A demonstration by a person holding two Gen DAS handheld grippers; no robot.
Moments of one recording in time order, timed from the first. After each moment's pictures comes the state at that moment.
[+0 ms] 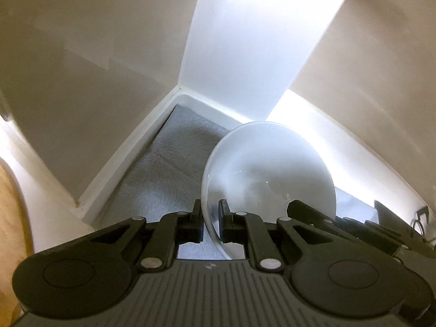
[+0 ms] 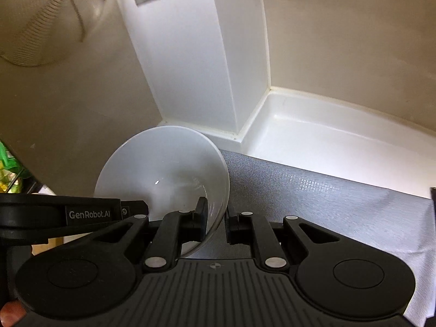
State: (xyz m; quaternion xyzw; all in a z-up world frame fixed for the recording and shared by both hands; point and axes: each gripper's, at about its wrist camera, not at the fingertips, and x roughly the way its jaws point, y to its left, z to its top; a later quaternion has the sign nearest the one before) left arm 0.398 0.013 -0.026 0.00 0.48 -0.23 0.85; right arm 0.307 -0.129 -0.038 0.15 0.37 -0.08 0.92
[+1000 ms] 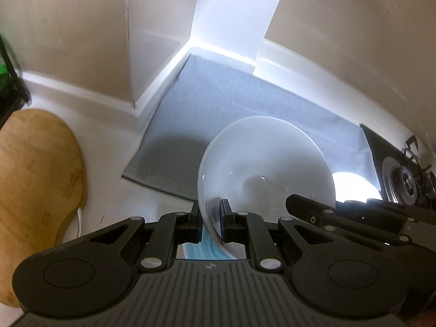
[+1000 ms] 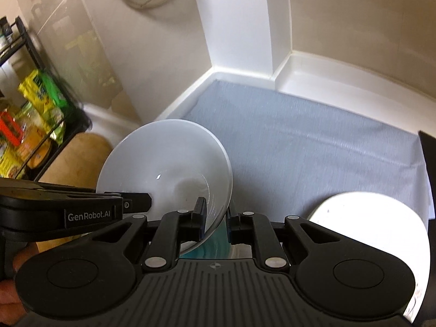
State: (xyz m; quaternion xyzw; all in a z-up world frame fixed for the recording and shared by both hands) left arm 0.281 0.099 -0.029 0.06 0.50 -0.26 0.83; right arm 0.184 -0.028 -0.028 0.14 0.41 -0.05 0.90
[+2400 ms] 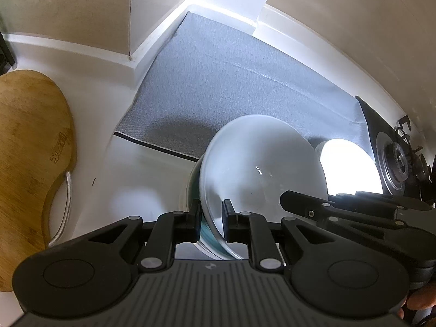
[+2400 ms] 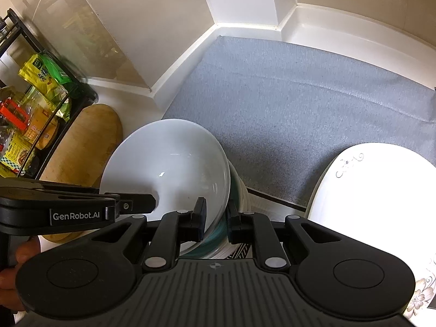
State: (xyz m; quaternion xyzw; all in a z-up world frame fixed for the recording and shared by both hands) left arm 0.281 0.119 -0.051 0.06 0.56 -0.28 0.78; right arm 0.179 -0.033 -0.053 0.19 0.47 -0.01 0.86
